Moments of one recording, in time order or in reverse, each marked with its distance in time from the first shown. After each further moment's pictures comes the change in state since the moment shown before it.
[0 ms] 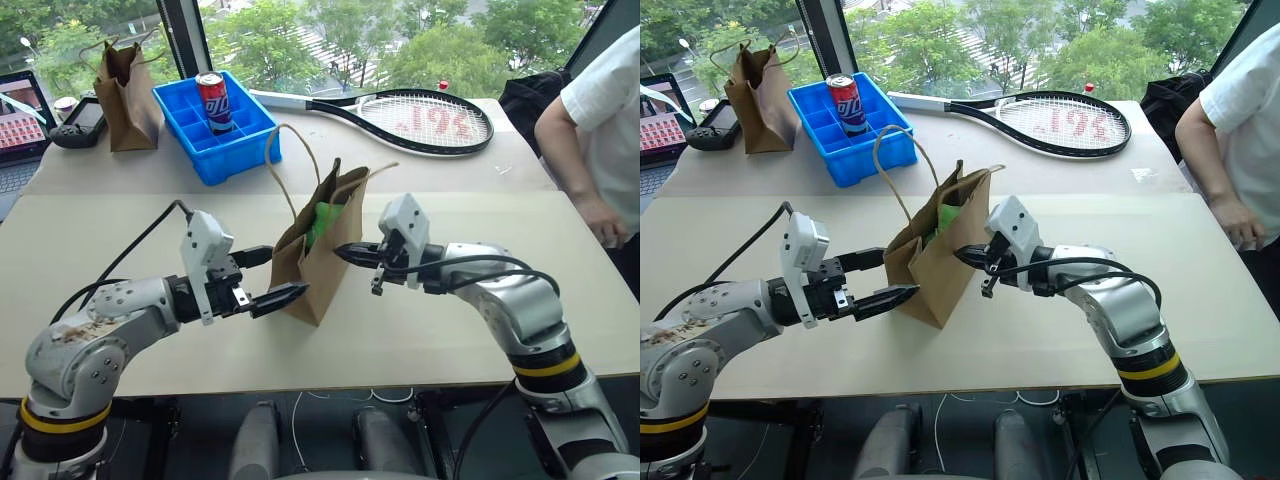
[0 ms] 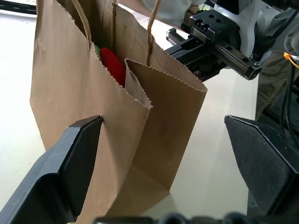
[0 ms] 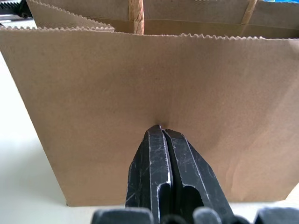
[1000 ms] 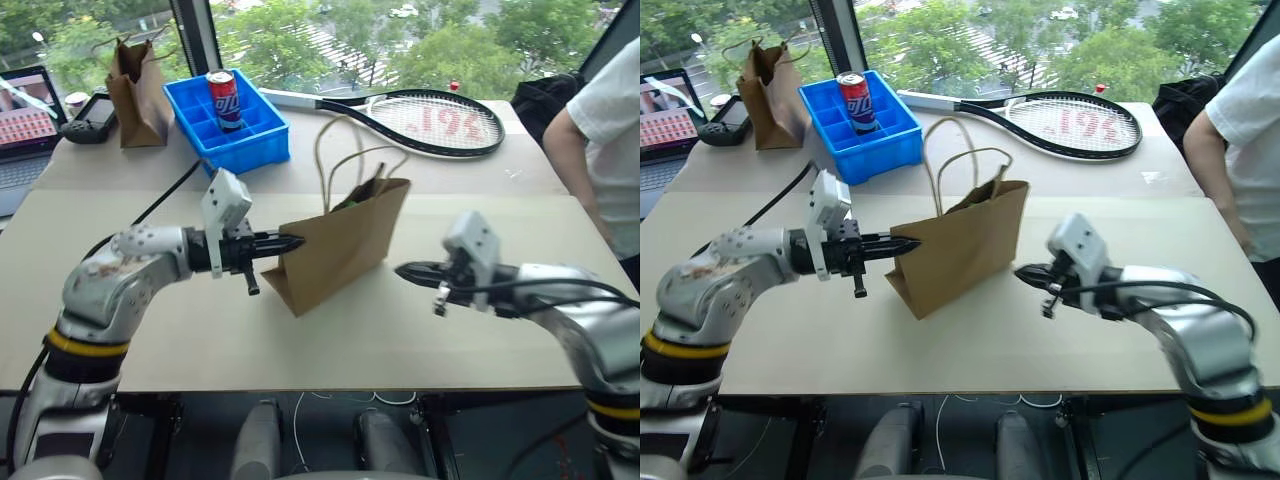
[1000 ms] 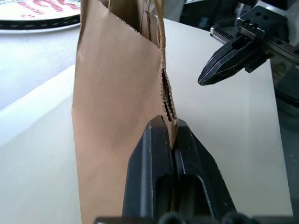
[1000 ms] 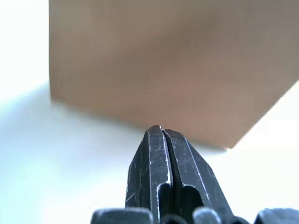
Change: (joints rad) left arm -0.360 0.083 -0.229 0.425 0.209 -0.263 -0.382; right arm 0.310 -0.334 -0.314 -0.221 0.083 0.172 0.089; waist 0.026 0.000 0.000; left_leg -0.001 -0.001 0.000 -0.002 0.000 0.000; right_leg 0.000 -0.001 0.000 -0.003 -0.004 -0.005
